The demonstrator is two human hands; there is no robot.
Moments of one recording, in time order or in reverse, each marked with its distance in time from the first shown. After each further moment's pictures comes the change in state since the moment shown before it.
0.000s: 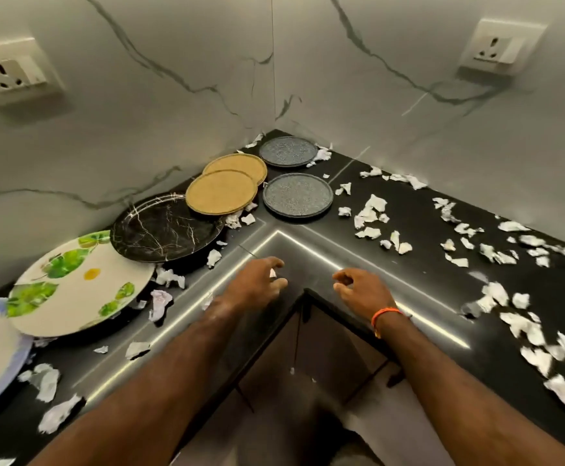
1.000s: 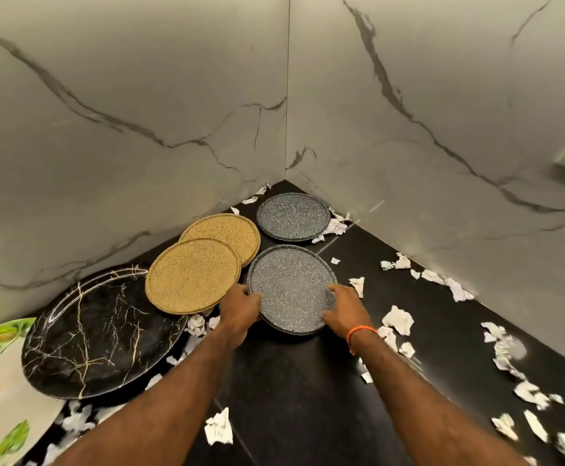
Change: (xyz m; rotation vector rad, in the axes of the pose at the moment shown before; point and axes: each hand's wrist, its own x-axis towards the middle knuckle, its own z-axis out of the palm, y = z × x) left_hand 0.286 -0.030 -0.006 -0.749 0.338 -0.677; right_hand 0.327 -0.017 -0.021 -0.096 -0.161 0.037
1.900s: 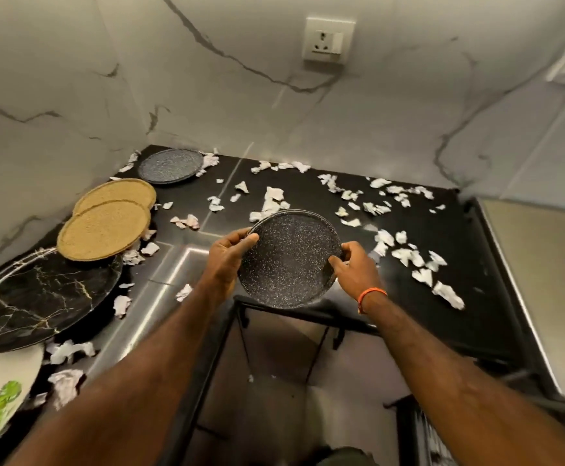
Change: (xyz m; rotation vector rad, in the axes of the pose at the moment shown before) left_hand -0.240 -0.066 -0.025 -0.322 -0.843 0.332; right_hand -0.383 0.087 0.032 0.413 0.663 0.352
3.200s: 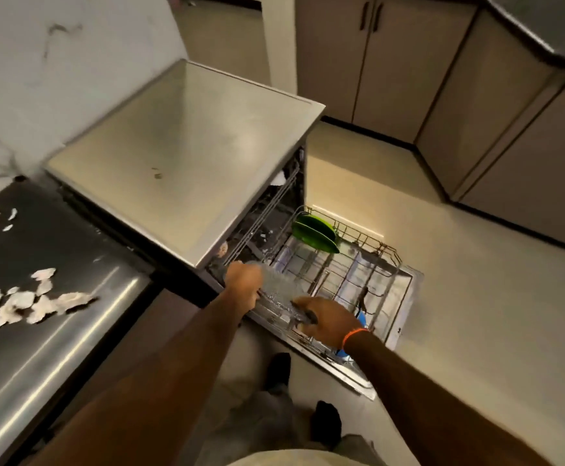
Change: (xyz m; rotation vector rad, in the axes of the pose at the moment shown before) left_hand -0.258 -0.296 0.552 0.801 -0.669 -0.640; right_hand -0.364 0.419 -0.246 -0.004 0.139 0.576
